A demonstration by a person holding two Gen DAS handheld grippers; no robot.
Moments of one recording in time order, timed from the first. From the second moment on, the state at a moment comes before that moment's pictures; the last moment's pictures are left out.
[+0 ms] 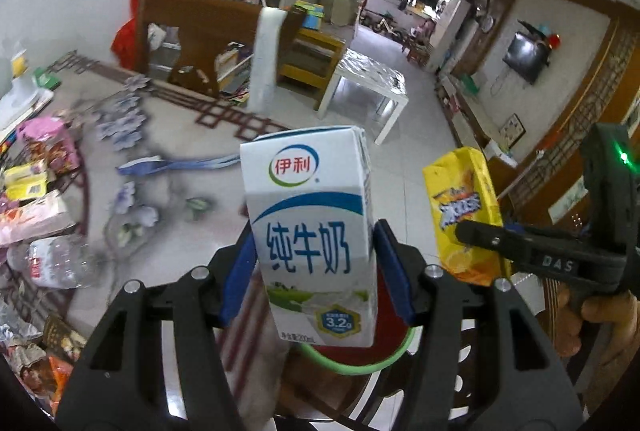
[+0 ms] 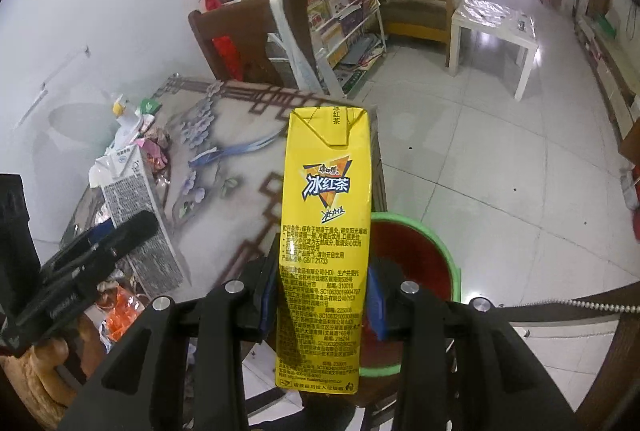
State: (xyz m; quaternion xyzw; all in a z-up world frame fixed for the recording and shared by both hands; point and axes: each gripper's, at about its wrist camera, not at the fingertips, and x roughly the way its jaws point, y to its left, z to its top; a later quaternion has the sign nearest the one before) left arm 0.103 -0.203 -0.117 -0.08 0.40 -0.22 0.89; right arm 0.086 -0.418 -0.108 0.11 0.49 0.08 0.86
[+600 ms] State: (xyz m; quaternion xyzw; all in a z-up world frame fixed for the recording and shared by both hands) left arm 0.112 -0.277 -0.125 -0.05 0.41 -0.25 0.88; right arm 0.077 -0.476 -0.136 0.14 0.49 0.00 0.86
